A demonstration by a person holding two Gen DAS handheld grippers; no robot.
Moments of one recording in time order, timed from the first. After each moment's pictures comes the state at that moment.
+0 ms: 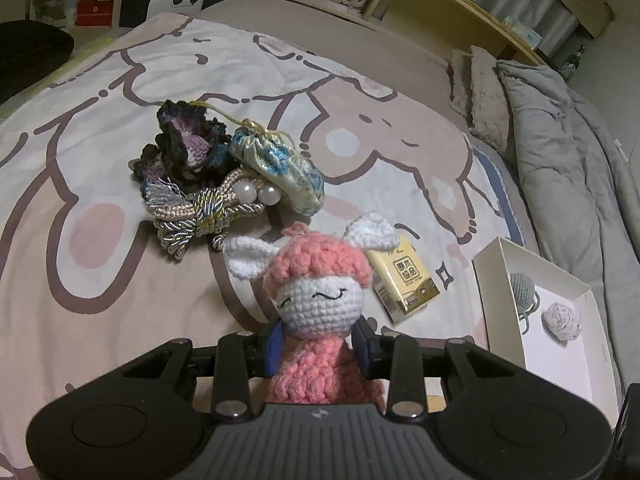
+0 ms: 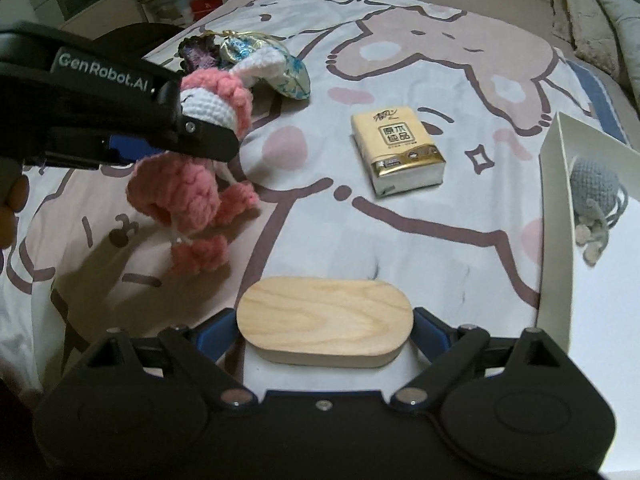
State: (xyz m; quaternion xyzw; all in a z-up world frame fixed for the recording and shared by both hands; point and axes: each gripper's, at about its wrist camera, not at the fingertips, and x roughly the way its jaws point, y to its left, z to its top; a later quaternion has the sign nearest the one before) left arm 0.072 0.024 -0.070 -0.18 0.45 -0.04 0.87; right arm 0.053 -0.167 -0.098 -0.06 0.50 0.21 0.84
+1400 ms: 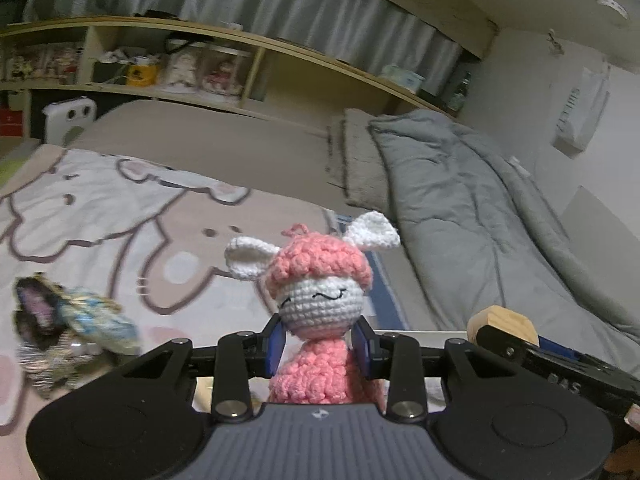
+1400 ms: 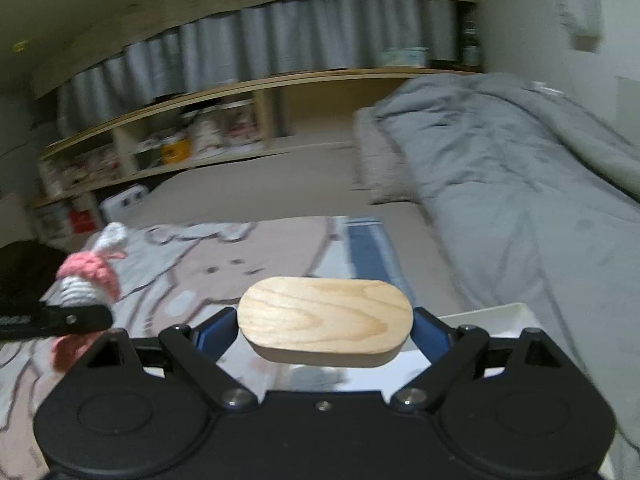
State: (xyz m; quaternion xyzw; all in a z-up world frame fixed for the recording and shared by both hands) left arm 0.093 -0.099 0.029 -0.14 0.32 -0.15 0.92; right arm 0.079 -0.348 0.035 0.05 0.26 -0.02 0.96
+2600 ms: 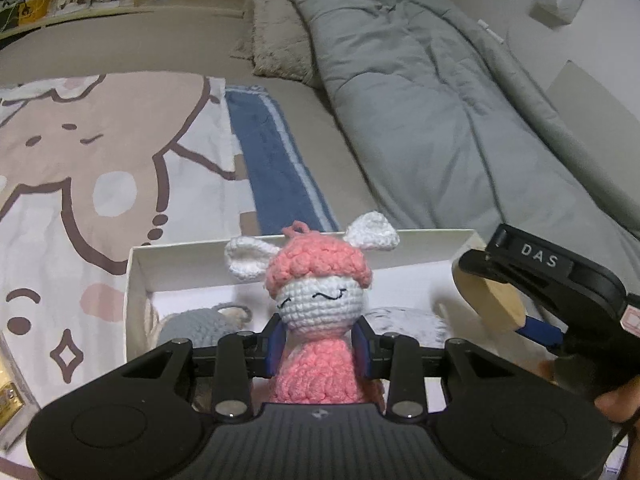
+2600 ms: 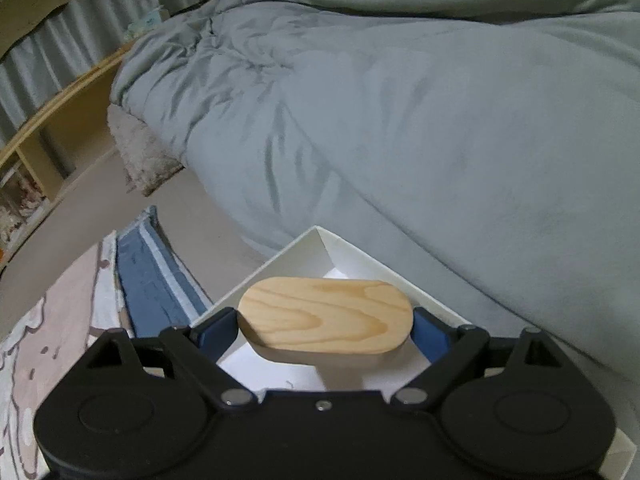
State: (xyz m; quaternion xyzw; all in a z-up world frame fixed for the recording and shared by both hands) left arm 0.184 -0.275 -0.094 -0.08 0.44 -0.23 0.86; right arm 0.148 -0.490 -0.078 0.24 0.33 -0.26 0.88
